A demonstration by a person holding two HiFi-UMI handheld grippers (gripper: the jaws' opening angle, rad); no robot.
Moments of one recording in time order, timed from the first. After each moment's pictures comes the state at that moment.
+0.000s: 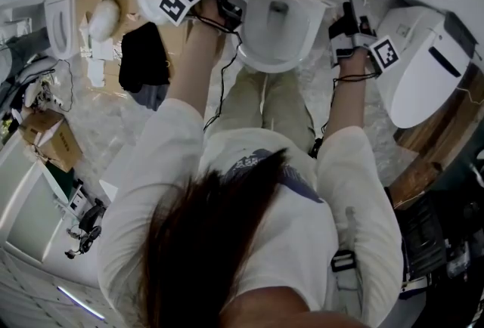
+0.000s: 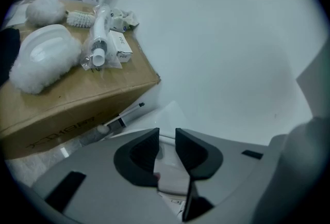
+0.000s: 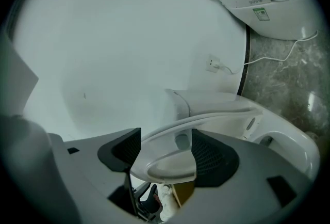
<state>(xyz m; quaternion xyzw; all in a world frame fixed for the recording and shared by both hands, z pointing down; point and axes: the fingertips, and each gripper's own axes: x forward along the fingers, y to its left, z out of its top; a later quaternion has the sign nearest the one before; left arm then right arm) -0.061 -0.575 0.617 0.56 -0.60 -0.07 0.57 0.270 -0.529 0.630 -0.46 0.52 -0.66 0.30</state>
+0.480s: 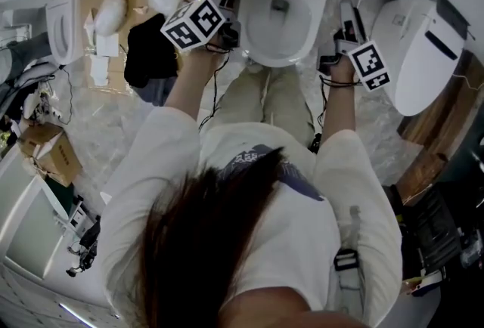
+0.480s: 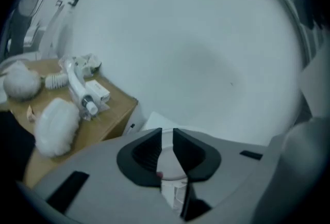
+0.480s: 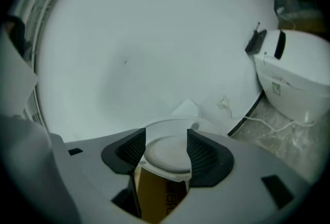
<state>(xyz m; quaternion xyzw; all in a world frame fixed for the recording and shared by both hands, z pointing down) -0.066 -0.499 0.525 0.72 -0.58 0.01 0.38 0.244 -0.453 0.546 -0.59 0.64 -0.47 0.15</state>
